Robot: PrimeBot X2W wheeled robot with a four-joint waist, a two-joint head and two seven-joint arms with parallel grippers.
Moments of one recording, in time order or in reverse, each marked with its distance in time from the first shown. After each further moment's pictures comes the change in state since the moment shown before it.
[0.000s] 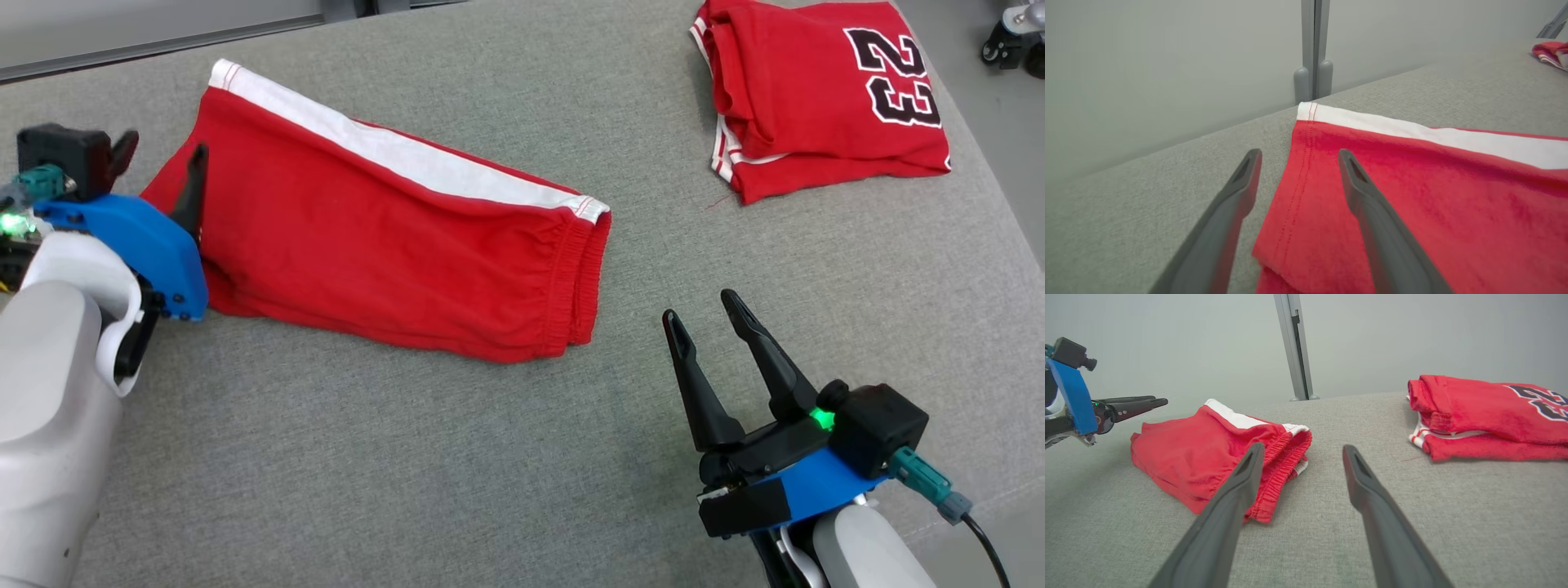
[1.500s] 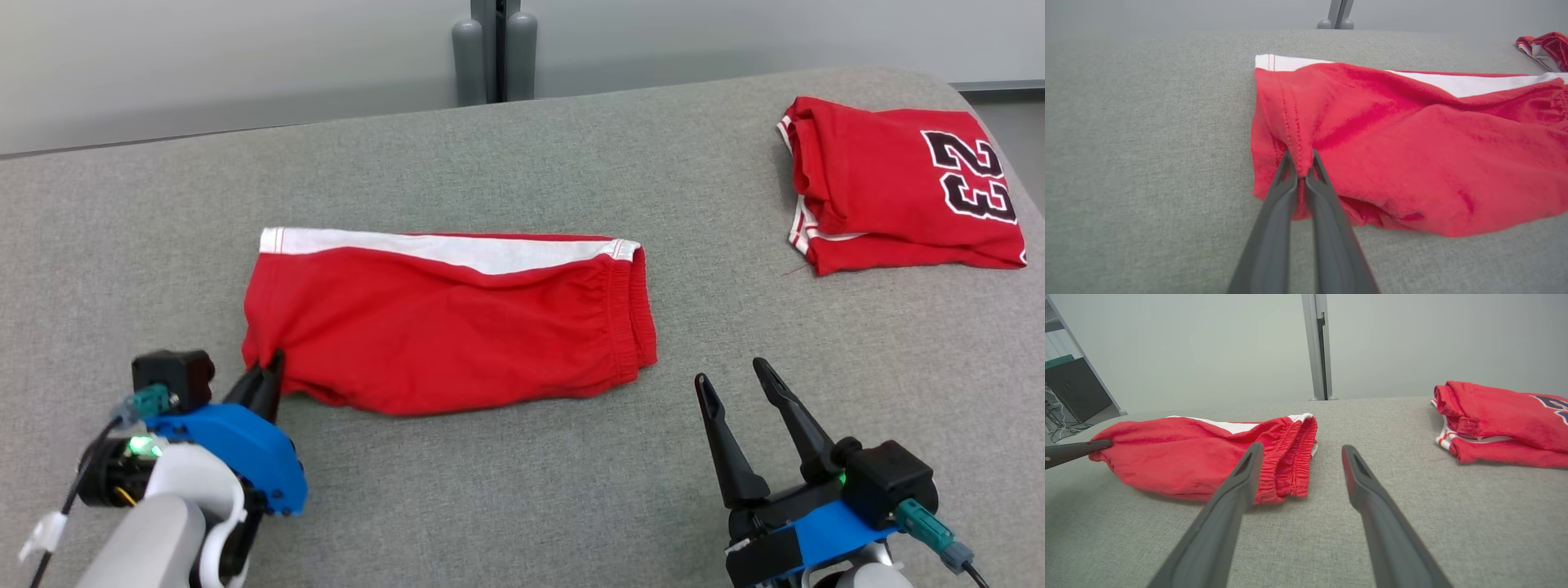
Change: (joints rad) left arm 0.477 -0.028 0.012 -0.378 -0.162 0.166 0.083; right arm 0.123 0.009 -0.077 0.028 -0.081 0.000 0.012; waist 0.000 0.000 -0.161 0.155
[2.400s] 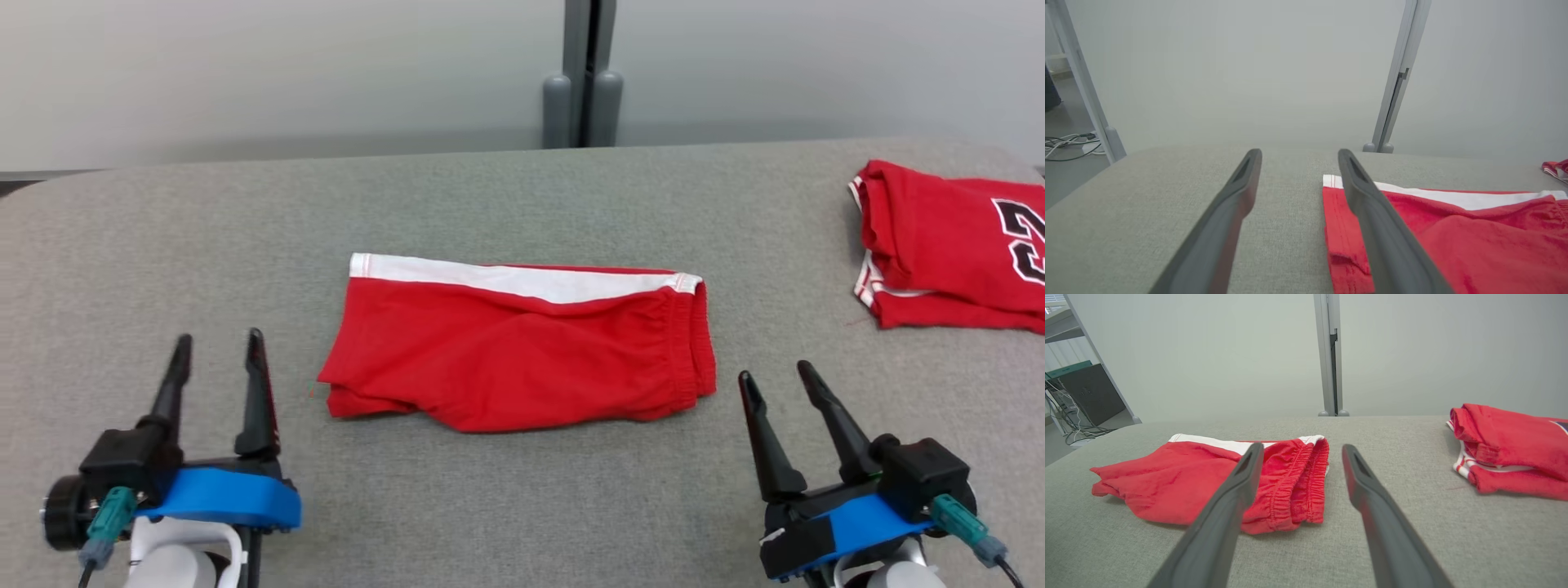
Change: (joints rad) left arm 0.186 -0.079 0.127 -0.169 0.137 0.117 -0.369; right arm 0.004 -0.003 -0.077 0.035 -0.004 0.000 0.011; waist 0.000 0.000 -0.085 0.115
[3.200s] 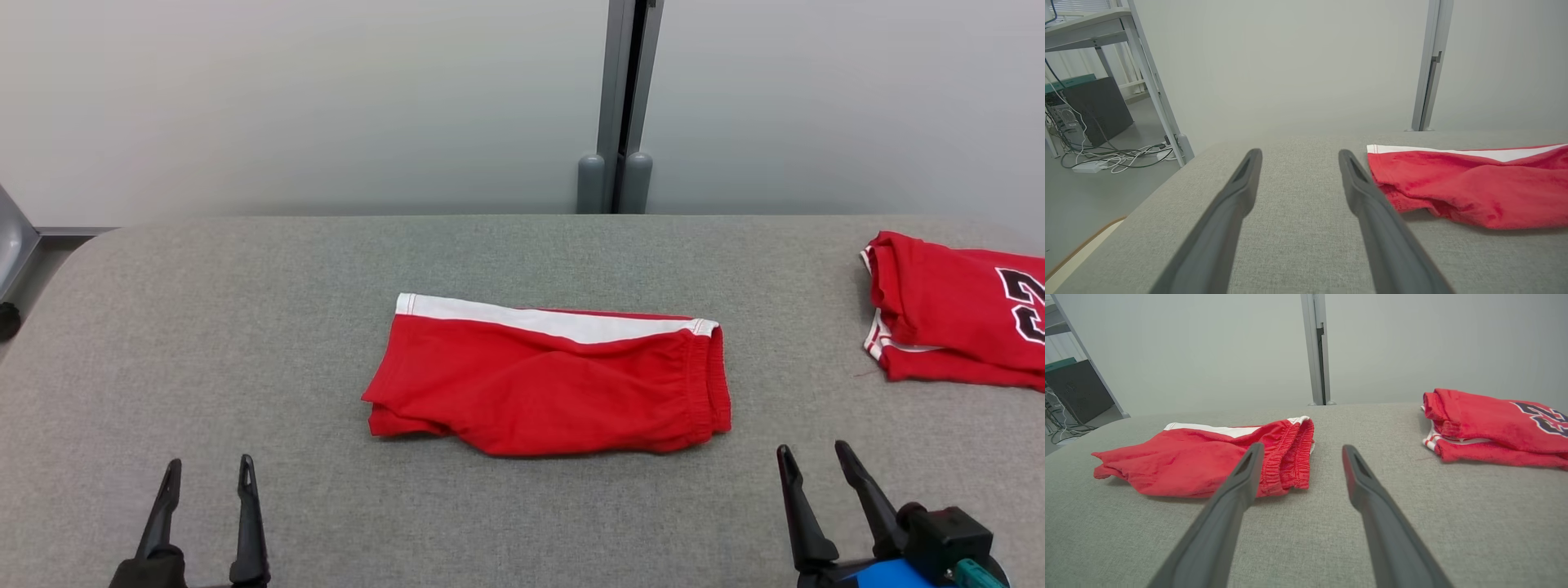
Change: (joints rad) left arm 0.282 -0.096 0.200 -0.099 0.297 -0.052 -0.001; right arm 0.127 0.007 -0.095 0.028 -0.011 0.000 0.008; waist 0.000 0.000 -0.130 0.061
